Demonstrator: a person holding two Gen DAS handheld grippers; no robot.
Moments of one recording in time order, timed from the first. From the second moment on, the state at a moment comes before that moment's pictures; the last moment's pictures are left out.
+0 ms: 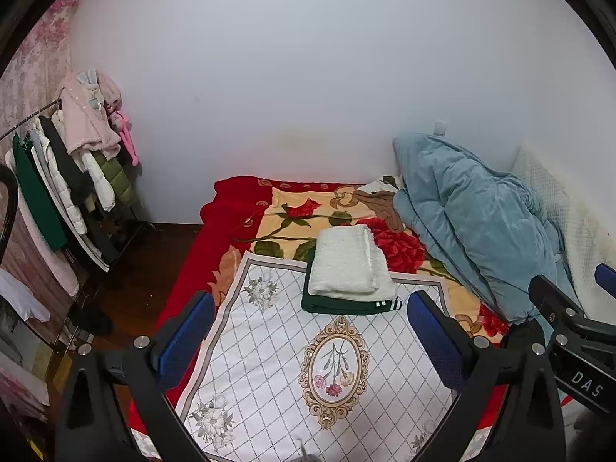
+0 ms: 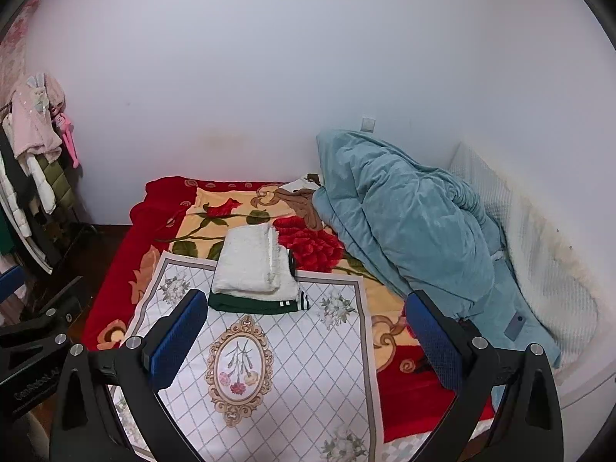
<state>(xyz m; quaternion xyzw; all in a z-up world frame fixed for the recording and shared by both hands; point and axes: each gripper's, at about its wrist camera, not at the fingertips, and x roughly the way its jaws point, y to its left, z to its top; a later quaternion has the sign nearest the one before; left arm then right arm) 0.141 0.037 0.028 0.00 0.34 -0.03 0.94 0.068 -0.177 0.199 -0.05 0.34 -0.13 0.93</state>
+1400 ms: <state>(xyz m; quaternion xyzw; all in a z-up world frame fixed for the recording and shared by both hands) 0.126 0.026 0.045 0.00 0.33 -0.03 0.94 0.065 -0.186 0.201 -0.04 0.34 -0.11 0.93</state>
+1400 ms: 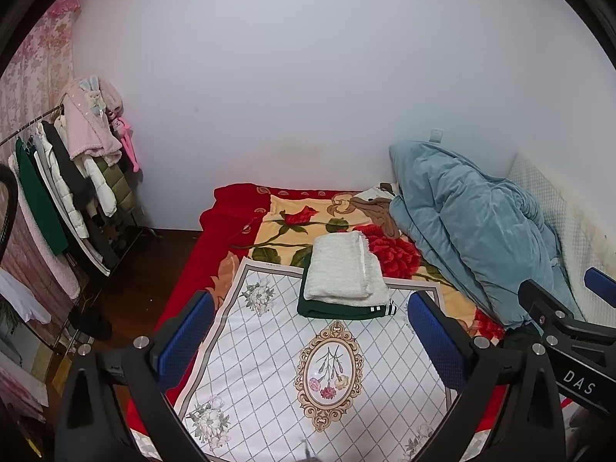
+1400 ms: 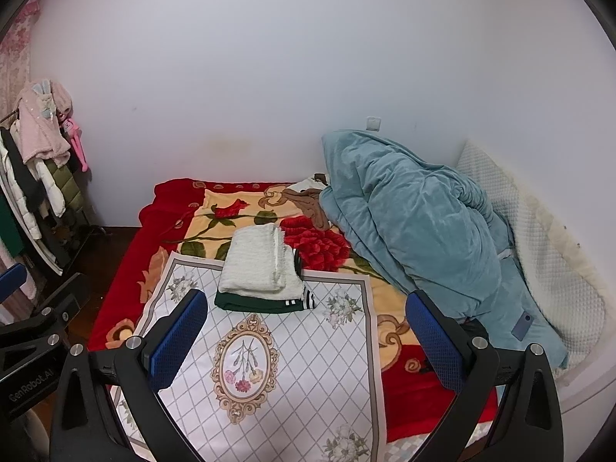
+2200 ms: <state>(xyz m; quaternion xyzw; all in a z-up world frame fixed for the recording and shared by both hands) 0.121 0.030 0.043 0.00 0.33 -0.03 0.94 0.068 -0.191 0.204 -0.04 0.34 -0.10 0.93</state>
